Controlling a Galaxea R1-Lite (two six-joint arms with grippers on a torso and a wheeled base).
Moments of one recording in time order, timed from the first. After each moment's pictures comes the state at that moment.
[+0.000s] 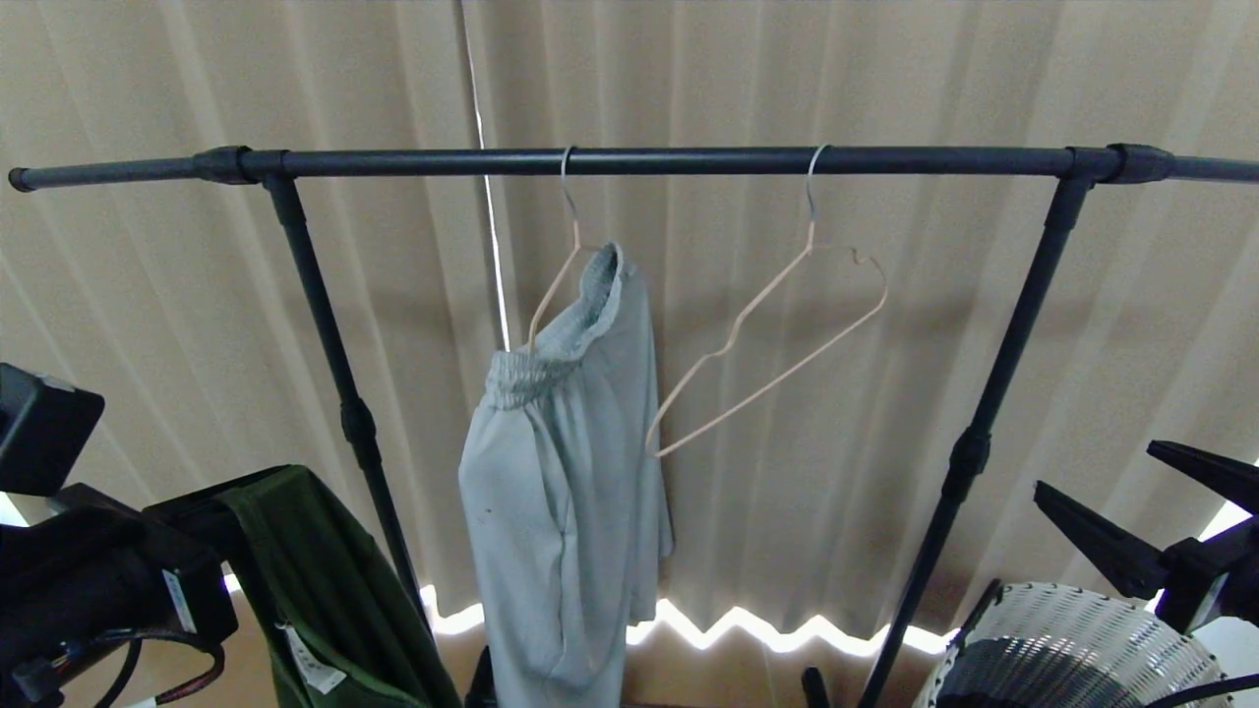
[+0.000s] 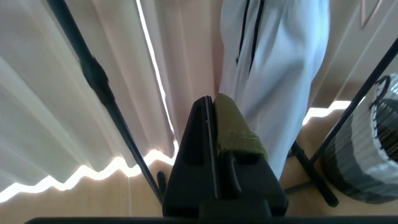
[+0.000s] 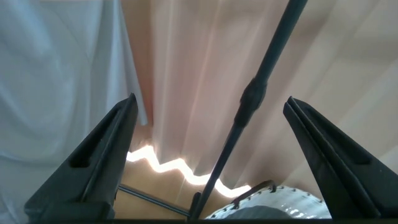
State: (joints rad) left arm -0.32 1.07 -0.36 -0.51 -0.01 0.06; right arm 0.17 1.09 -0.22 -0.73 0.02 -0.12
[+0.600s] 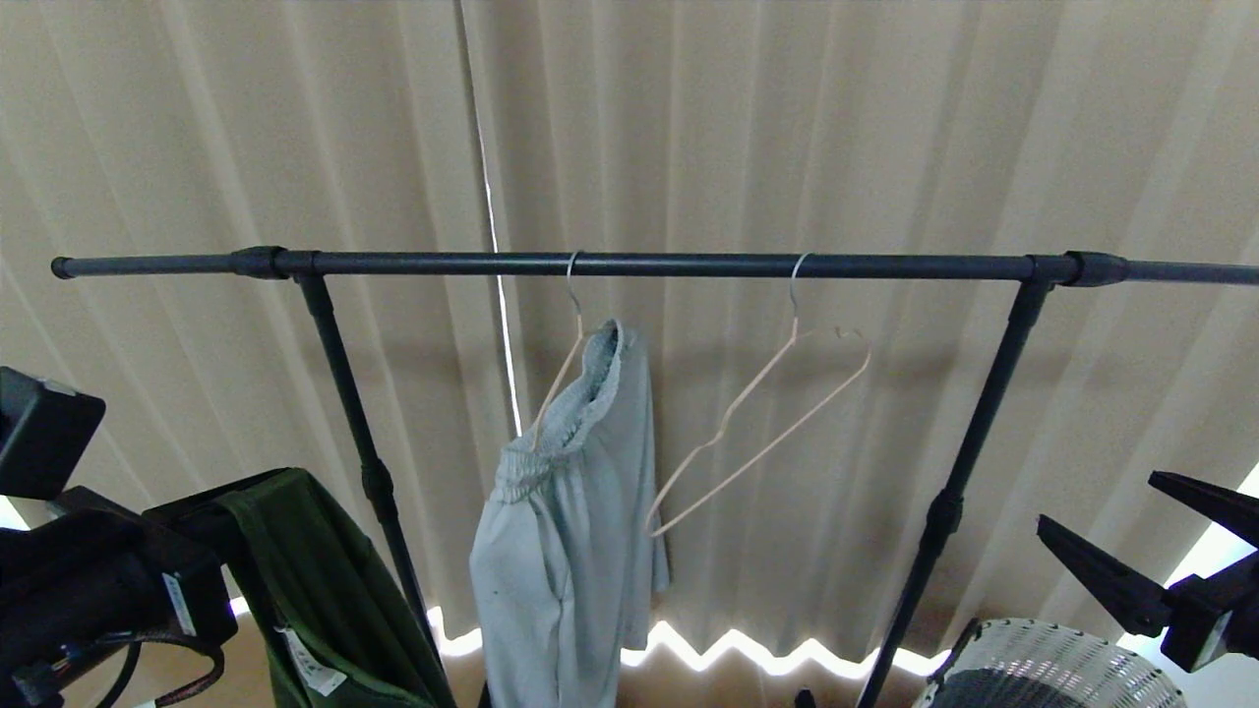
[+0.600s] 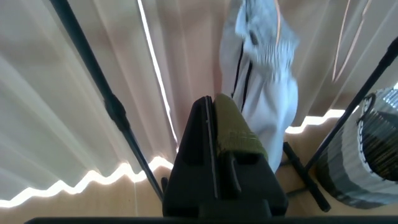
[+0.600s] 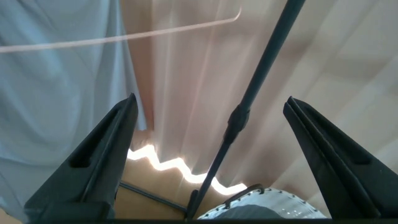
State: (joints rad) left arm -0.32 1.07 -0.36 -0.51 -0.01 0.06; right arm 0.17 1.06 -0.16 -0.72 0.02 -0.12
